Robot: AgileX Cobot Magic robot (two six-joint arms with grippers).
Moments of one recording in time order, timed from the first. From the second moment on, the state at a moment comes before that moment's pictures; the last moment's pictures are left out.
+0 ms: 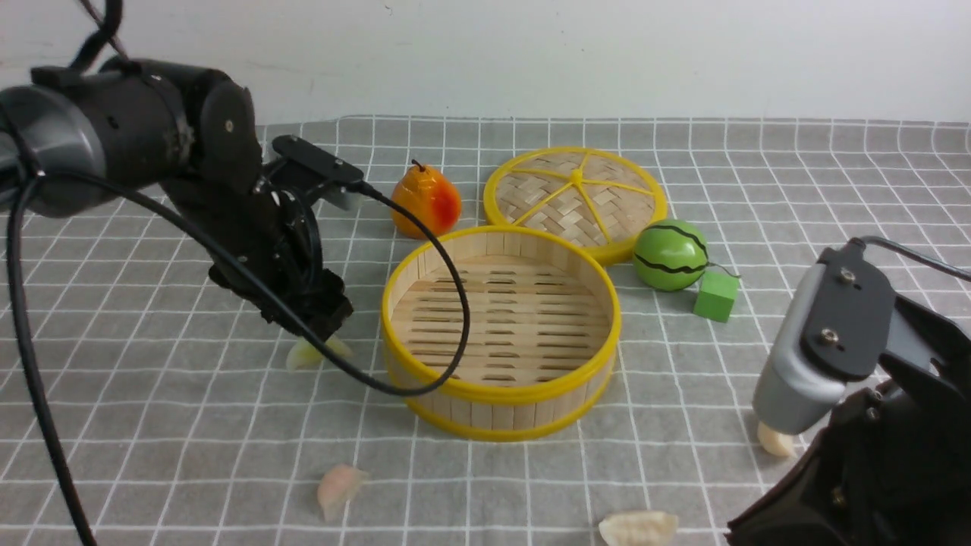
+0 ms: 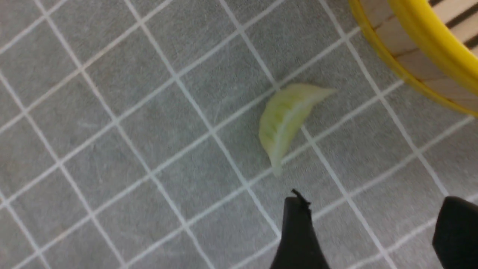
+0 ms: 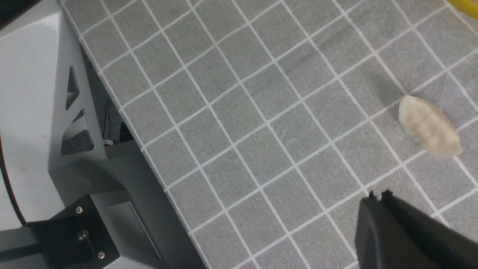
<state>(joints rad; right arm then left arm) 0.54 1.09 -0.93 0.47 1.03 -0.52 -0.27 1.88 -1.47 0.01 0.86 0.33</state>
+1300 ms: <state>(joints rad) 0.54 1.09 -0.94 0.44 1.15 -0.51 -0.46 1.96 -1.76 0.13 0.96 -0.16</state>
